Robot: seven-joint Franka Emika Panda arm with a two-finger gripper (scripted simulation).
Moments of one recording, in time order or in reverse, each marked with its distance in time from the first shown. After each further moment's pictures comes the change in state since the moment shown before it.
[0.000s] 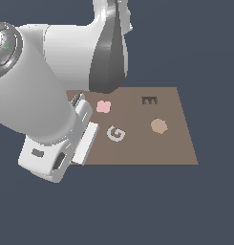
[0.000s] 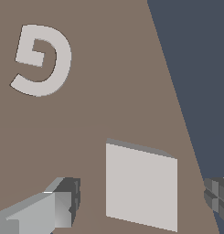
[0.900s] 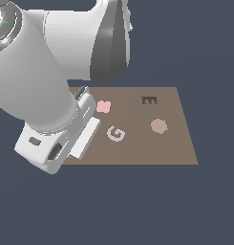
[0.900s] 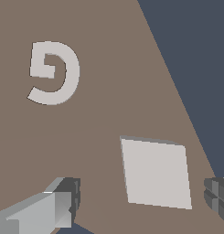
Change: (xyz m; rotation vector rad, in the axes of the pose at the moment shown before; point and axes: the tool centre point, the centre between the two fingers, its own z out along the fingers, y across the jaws) arm -0.002 -0.015 -0.011 -0.002 0.002 0.112
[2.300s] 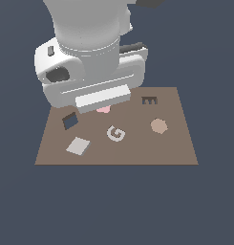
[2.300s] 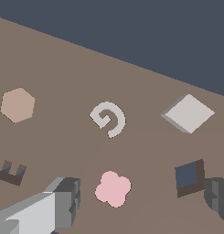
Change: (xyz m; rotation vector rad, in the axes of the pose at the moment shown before) arm 0.039 -0.093 -0.085 -0.019 0.012 0.819
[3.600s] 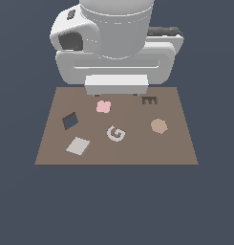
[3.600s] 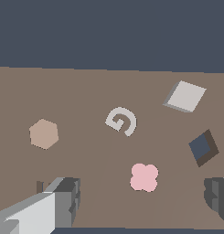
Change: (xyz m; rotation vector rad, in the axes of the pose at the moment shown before) arm 0.007 -0.038 -0.032 -0.008 0.003 0.312
